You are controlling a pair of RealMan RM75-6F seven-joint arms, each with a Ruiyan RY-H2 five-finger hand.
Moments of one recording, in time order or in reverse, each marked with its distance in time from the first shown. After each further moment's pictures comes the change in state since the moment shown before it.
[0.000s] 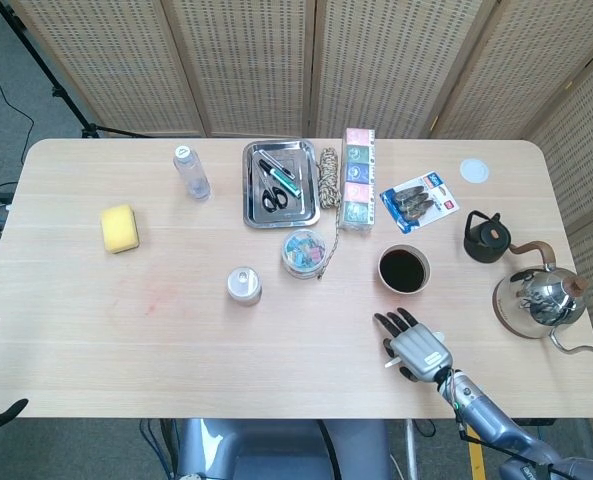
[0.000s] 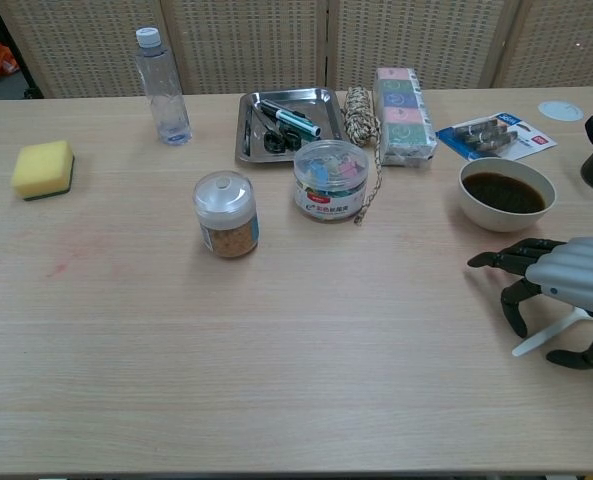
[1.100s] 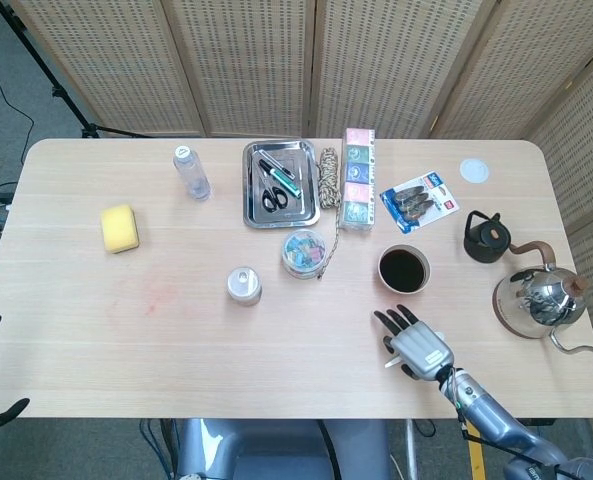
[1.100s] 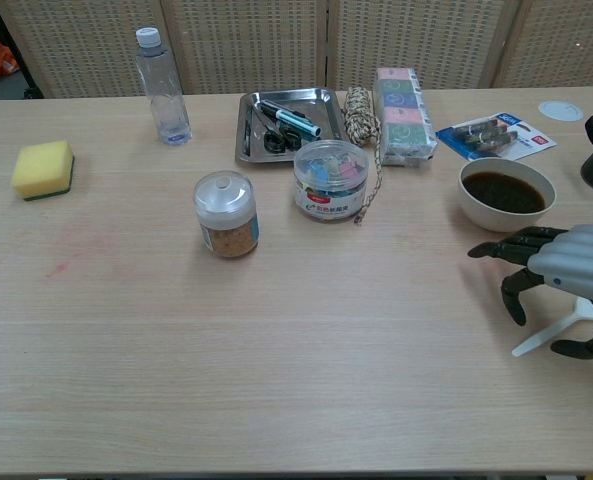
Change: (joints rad) left arm -0.003 -0.001 -0.002 -0.002 -0.004 -0.005 0.008; right arm -0.005 0.041 0.032 -0.050 -0.008 -0.023 -0.049
